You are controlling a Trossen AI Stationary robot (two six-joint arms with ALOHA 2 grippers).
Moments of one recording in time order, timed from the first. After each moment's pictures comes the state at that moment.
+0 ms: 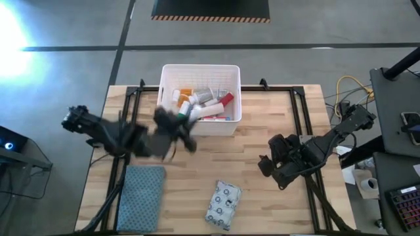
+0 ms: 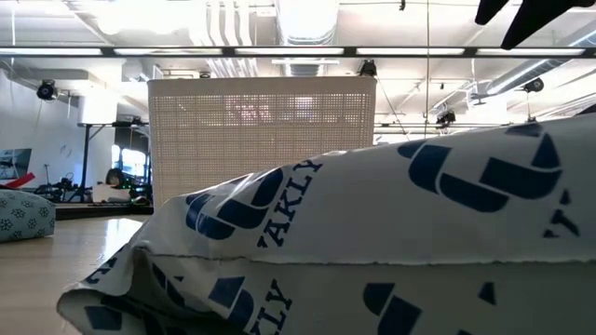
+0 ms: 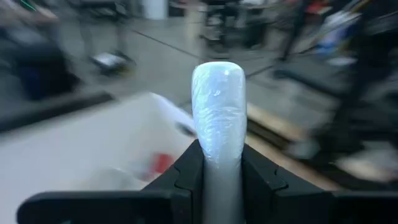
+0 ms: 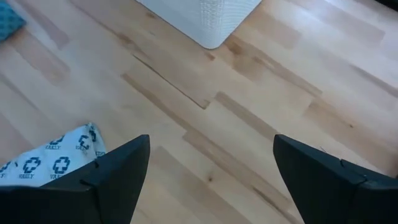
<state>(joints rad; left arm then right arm) -0.38 1.37 1.55 -0.61 -1.07 -0.58 0.61 1.38 1.31 -1.37 0.61 1.51</state>
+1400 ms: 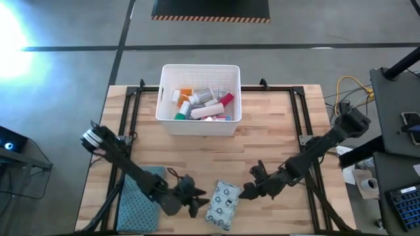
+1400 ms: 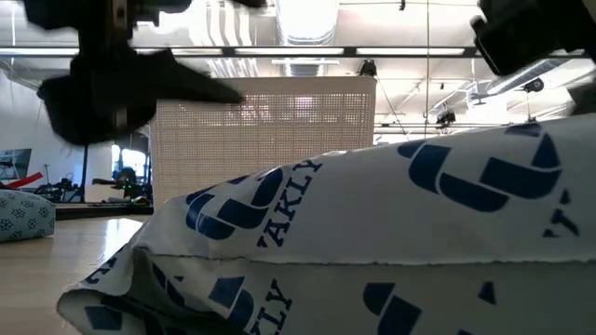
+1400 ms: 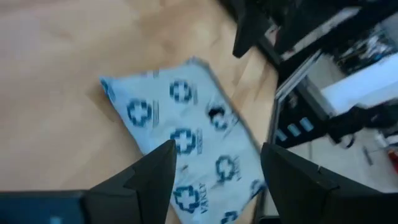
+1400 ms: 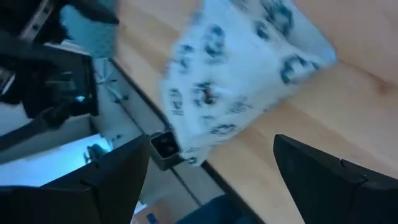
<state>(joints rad) -0.68 1.76 0.95 0.31 -0.62 -1.20 0.64 1.49 0.75 0.04 0.17 1.82</state>
